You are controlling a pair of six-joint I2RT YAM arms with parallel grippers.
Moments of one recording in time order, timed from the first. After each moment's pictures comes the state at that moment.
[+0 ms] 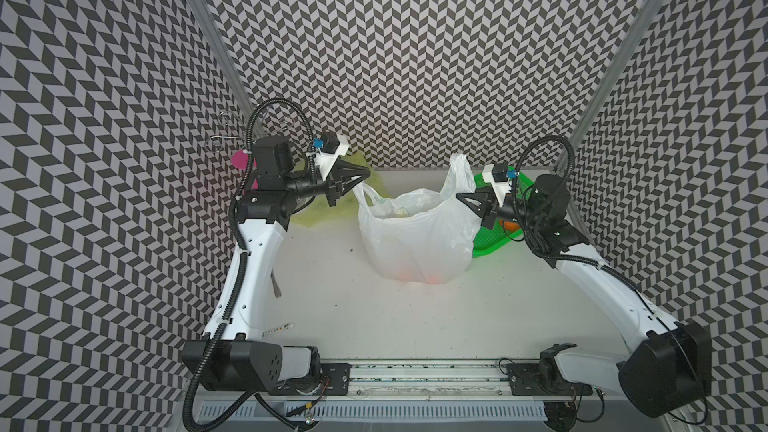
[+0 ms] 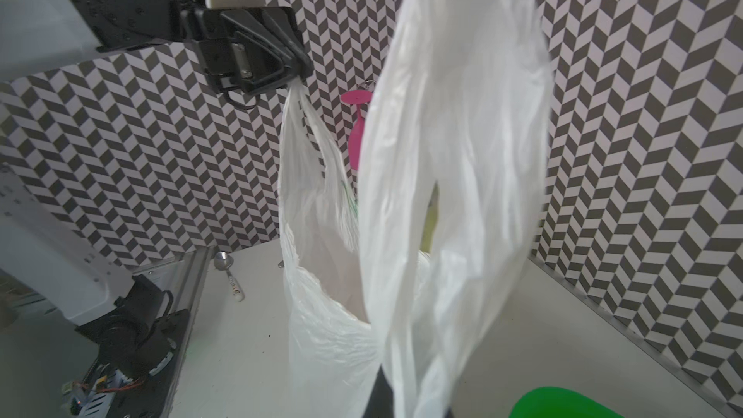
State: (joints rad) left arm -0.02 1.33 1.54 -0.51 1.12 0.38; right arm 0.28 1.26 1.02 0.17 -0.84 -0.03
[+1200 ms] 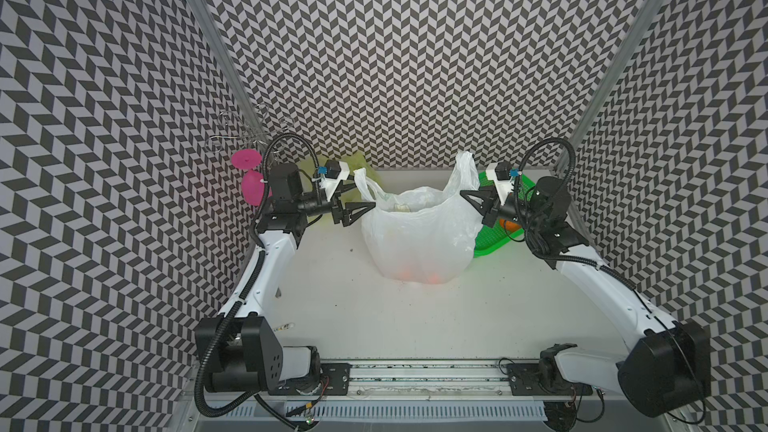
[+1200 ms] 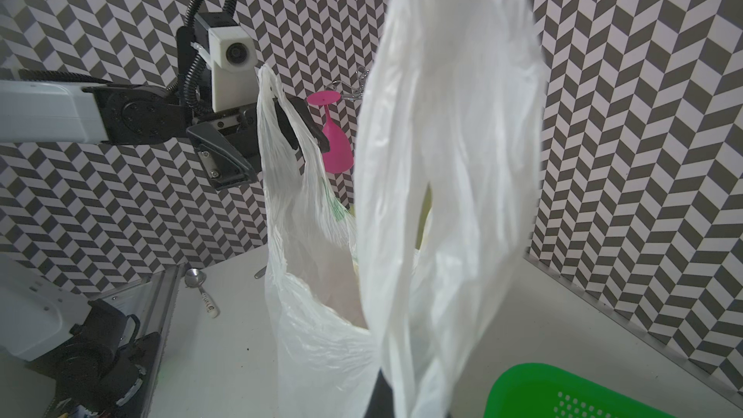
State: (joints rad) left arm 0.00 1.35 1.14 -0.03 1.23 0.28; right arm 0.26 1.26 0.99 0.20 -0.80 0.00
